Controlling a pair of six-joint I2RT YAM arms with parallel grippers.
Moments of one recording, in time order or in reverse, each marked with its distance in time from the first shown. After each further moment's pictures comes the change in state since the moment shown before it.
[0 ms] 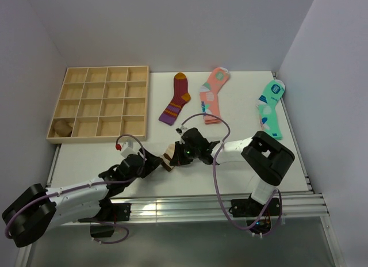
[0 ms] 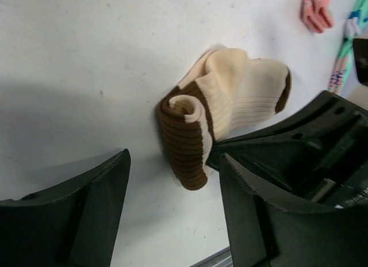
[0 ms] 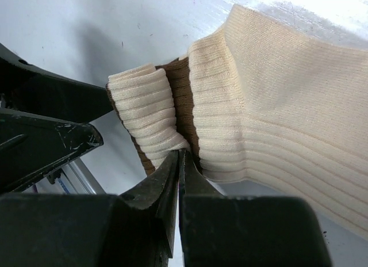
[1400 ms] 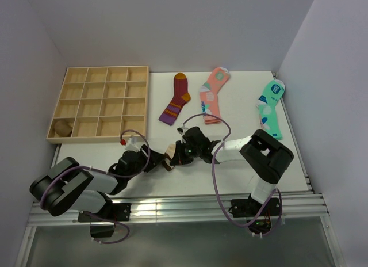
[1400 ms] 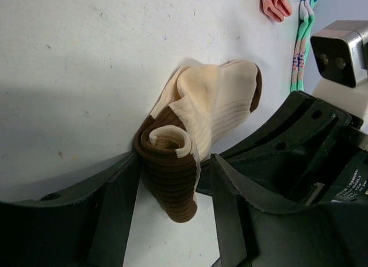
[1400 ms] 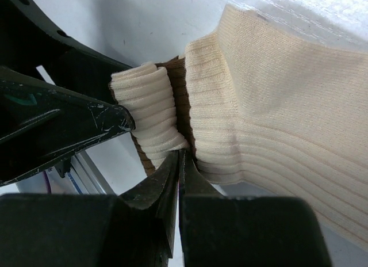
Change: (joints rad) left arm 0.159 0.390 -0.109 0.702 0.259 0.129; right arm -0.033 0.023 -0.007 0.029 -0.080 0.016
